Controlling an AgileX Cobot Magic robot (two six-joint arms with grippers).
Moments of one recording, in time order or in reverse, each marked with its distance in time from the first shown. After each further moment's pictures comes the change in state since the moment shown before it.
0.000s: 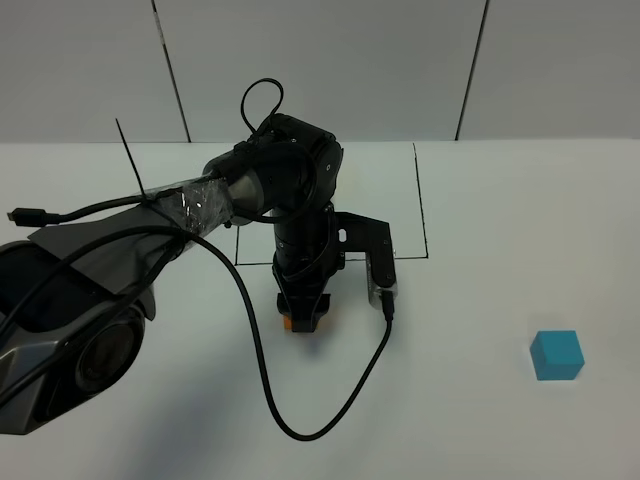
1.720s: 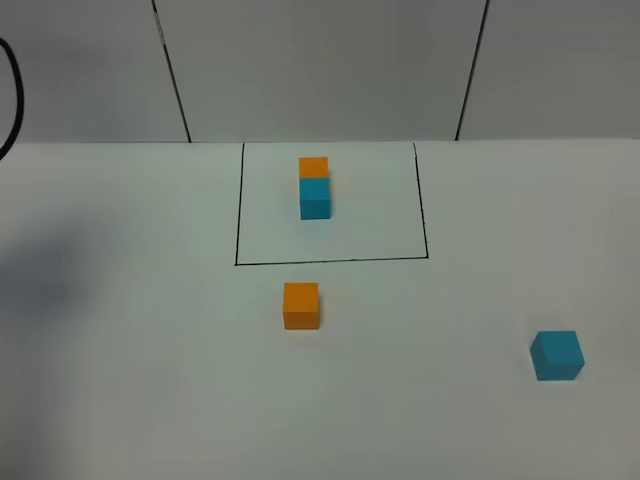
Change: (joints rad) left arm 0.804 -0.860 0.668 -0.143 -0.301 -0.593; right arm 0.000 0.000 0.000 0.000 0.000 0.000
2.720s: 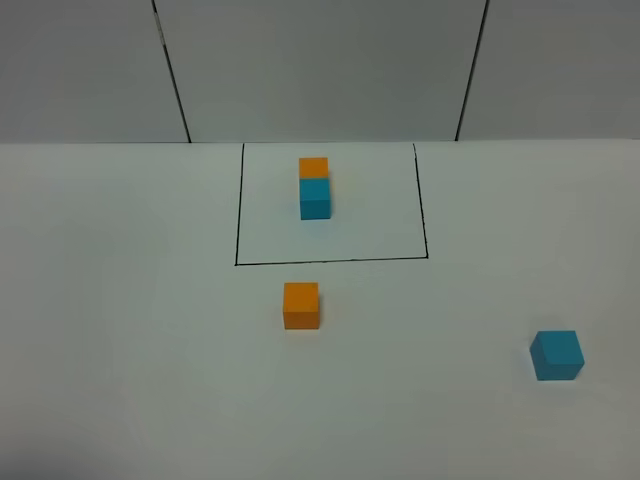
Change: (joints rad) left arm -0.116 -1.178 0.656 -0.035 0.020 -0.097; right arm 0.000 0.000 0.000 0.000 0.000 0.000
